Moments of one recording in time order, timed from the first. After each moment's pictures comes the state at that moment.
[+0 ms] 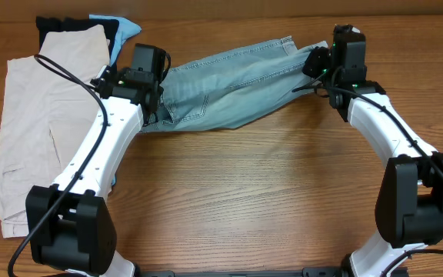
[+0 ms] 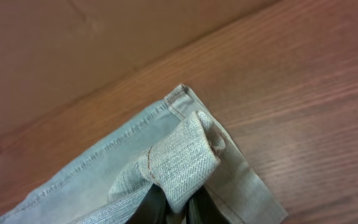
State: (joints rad) left arm -0.20 1.74 1.40 -0.80 -0.42 -1.22; right arm 0.09 1.85 1.29 -0.06 -0.03 0.50
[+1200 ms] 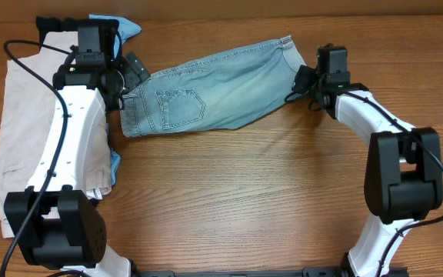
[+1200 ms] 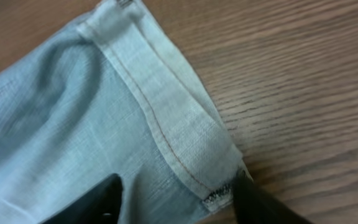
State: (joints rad) left arm 0.01 1.76 1.53 -0.80 -0.05 -0.63; right arm 0.10 2.03 1.31 -0.17 0.00 0.41
